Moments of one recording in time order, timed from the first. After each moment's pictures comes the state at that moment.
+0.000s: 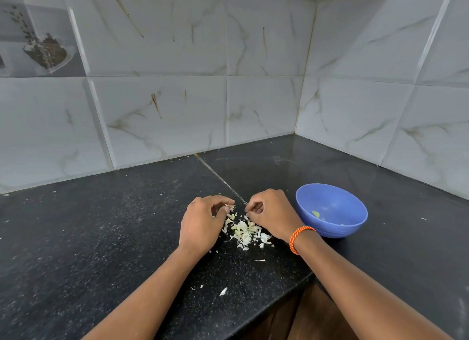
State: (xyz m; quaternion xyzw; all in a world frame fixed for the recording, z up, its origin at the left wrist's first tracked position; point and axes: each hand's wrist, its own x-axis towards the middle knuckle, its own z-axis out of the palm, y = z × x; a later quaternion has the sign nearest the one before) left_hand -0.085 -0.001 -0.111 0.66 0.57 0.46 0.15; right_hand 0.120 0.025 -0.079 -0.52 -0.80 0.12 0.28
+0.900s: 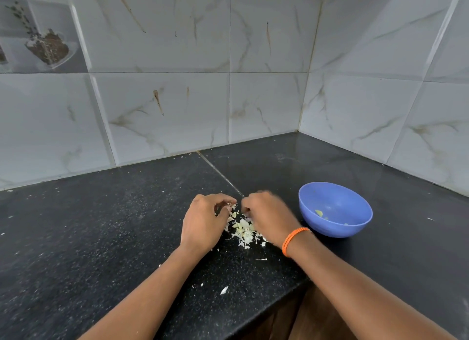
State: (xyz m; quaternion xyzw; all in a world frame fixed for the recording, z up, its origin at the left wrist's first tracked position) left_hand -0.087 0.009 -0.122 0.67 0.58 0.45 0.14; right_hand 0.099 0.014 -0.072 -0.49 -0.84 -0.05 0.21
